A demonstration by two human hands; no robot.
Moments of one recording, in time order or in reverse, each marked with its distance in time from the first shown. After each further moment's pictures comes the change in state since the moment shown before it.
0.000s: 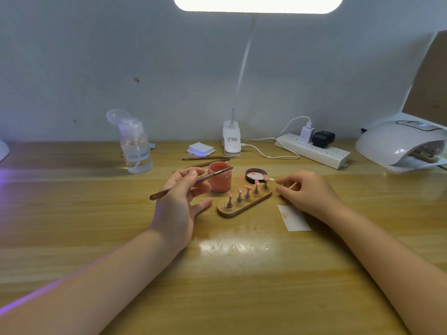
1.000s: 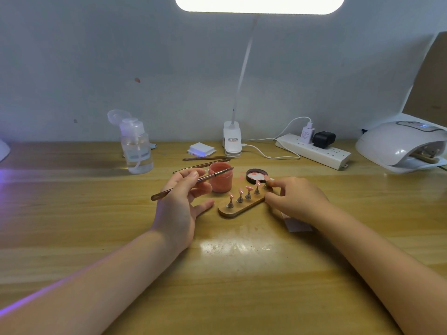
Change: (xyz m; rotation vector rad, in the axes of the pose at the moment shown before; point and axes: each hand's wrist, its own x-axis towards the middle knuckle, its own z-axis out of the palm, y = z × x) left_hand 0.003 -0.002 -0.001 -0.014 0.022 -0.009; right_hand -0.002 -0.027 0.010 -0.258 -0.179 0.066
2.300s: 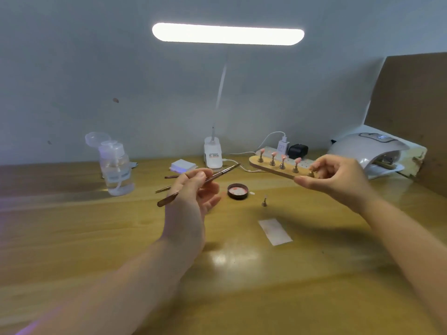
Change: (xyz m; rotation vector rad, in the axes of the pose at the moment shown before) left_hand -0.006 0.016 0.052 -0.118 -0.039 0.060; right_hand -0.028 0.068 -0.081 0.588 0.405 -0.072
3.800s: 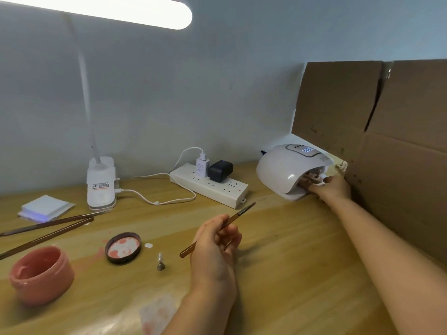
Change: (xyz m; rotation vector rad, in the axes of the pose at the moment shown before) left_hand 0.025 -0.156 0.175 -0.312 0.081 -0.489; right_hand 0.107 0.245 -0.145 -0.375 0.371 0.723
